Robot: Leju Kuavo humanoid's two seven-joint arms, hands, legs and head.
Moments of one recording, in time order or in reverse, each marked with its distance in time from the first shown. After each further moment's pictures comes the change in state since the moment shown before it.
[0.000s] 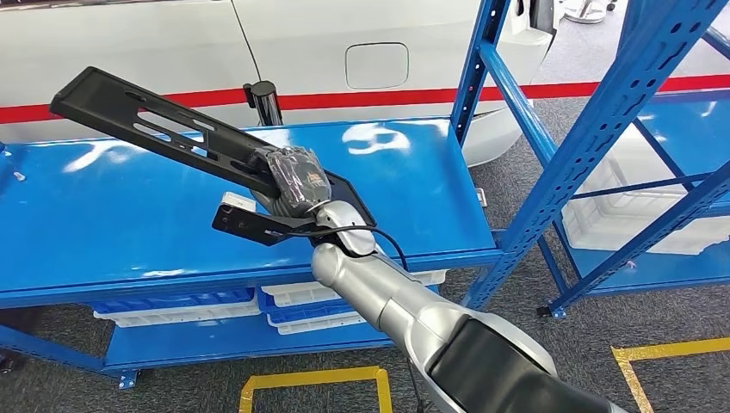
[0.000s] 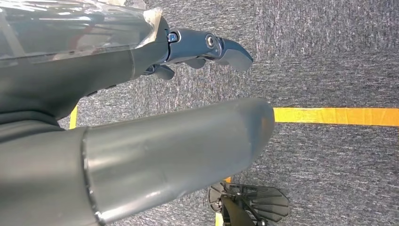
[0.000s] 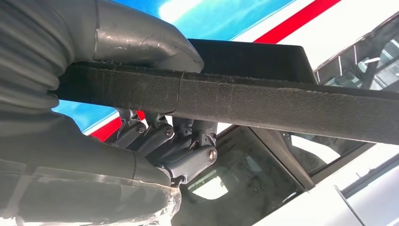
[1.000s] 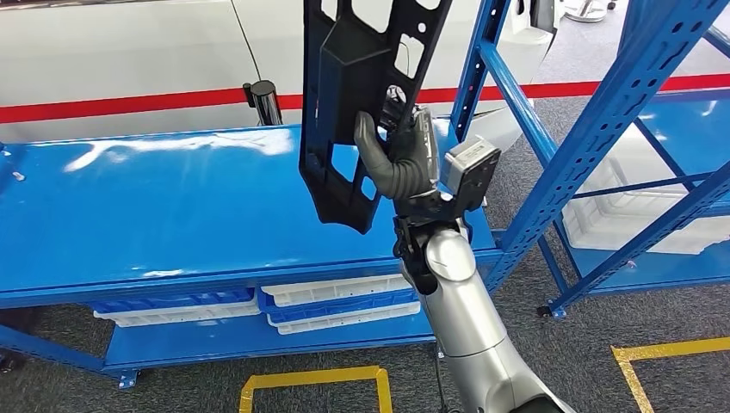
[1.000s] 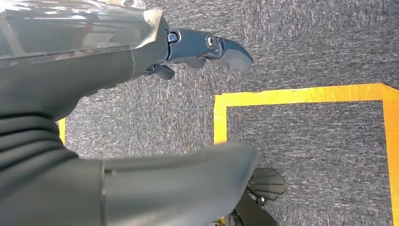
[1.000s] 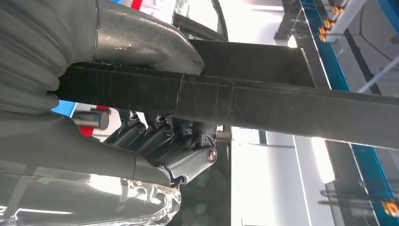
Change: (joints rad) left arm 0.024 -0.018 0.014 0.000 -0.033 -0.049 -0.071; right arm 0.388 -0.176 -0.400 -0.982 -0.635 0.514 -0.121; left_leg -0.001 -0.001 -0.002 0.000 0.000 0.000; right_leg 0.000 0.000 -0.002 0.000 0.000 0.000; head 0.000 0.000
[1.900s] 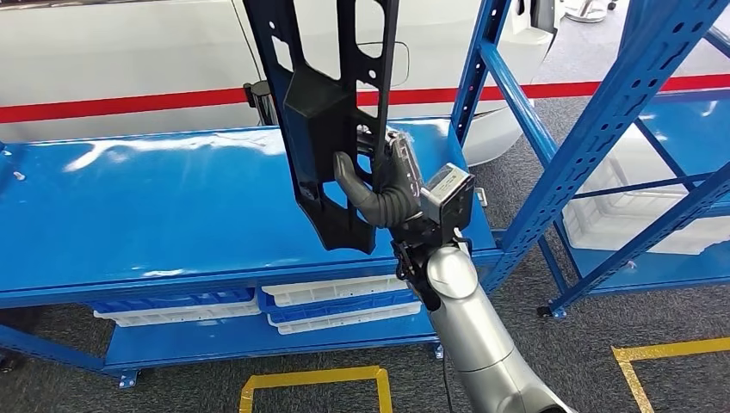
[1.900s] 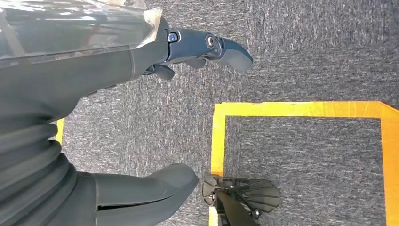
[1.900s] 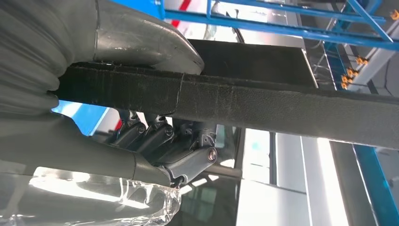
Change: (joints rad) left arm -0.004 0.002 0.029 0.000 0.008 0.035 -0.009; right arm 0.052 -0.059 0.071 -0.032 0.018 0.105 0.017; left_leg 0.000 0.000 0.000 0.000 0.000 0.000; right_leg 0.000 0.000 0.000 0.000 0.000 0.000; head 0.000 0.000
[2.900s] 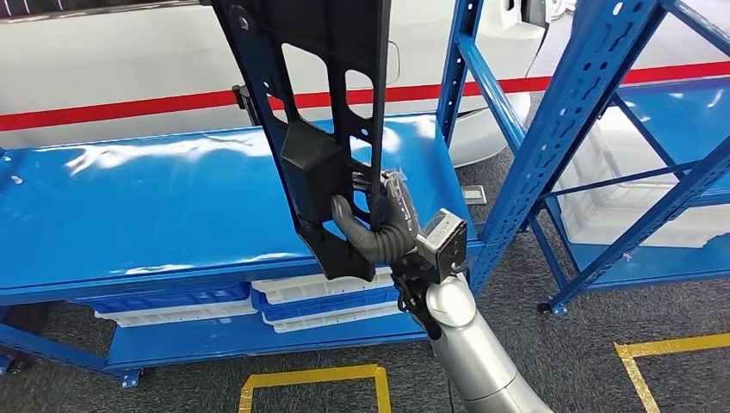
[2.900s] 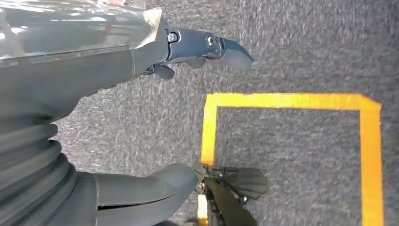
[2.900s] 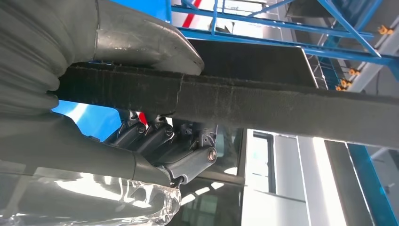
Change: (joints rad) left arm -0.003 -0.006 0.029 -0.002 0.012 -0.021 -0.055; right arm 0.101 -0.030 0.039 -0.020 0.010 0.030 -0.067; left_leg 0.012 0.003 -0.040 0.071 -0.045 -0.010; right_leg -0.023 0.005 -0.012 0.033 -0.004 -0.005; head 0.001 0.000
